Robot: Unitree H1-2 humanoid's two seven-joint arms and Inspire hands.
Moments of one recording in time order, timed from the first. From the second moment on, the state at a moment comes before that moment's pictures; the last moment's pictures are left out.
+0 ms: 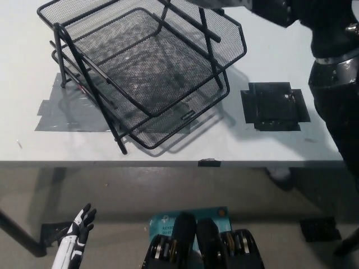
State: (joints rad) left_arm 0.15 0.15 0.02 0.08 0.12 -0.30 -0.04; right_arm -0.93 -0.36 0.33 -0.05 -0.80 -0.11 -0.27
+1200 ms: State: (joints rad) left_arm 0.15 0.16 0.01 0.08 0.13 -0.30 -0.04; right_arm -1.16 -0.40 0.58 0.28 -1.26 -0.47 -0.62
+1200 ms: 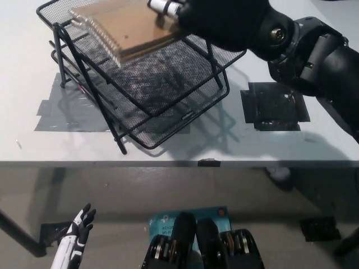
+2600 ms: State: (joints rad) left_arm 0.14 0.16 0.01 0.09 0.13 -0.30 -0.04; right_arm -1.17 -0.50 0.65 0.31 -1.31 -0.49 -0.71
